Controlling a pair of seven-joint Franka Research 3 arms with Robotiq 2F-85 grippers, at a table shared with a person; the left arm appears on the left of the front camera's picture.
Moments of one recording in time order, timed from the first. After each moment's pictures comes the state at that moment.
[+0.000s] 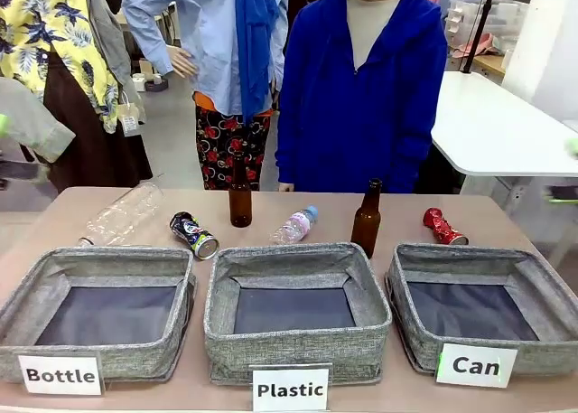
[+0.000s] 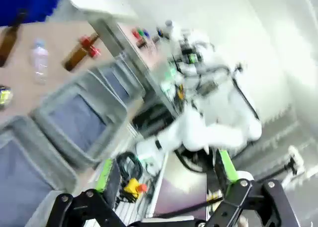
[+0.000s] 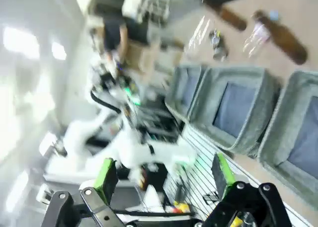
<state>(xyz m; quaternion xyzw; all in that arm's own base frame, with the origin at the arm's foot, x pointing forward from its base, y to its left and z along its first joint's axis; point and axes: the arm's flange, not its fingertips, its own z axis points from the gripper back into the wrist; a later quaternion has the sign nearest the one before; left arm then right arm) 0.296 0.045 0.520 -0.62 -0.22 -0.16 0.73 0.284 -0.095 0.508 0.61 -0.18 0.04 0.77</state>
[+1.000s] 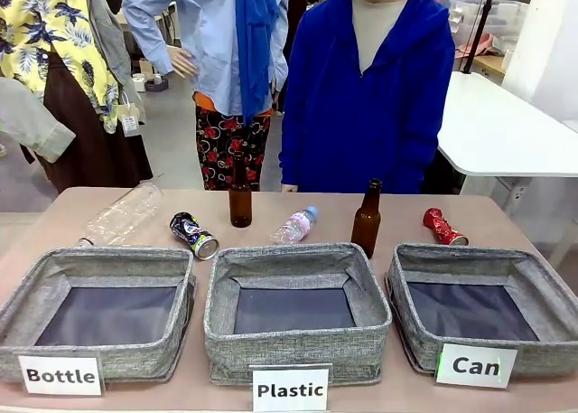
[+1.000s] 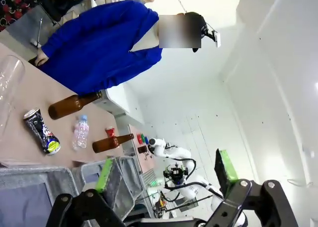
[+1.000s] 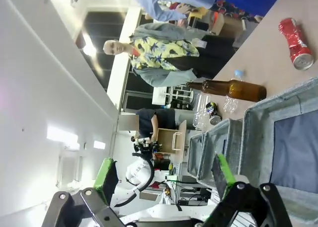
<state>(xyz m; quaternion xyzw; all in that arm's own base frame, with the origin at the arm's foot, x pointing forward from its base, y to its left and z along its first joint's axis) 0.343 0.135 0.461 -0.67 -0.33 0.11 0.66 0.267 -0.209 0.424 0.67 -0.26 -0.16 0.68</state>
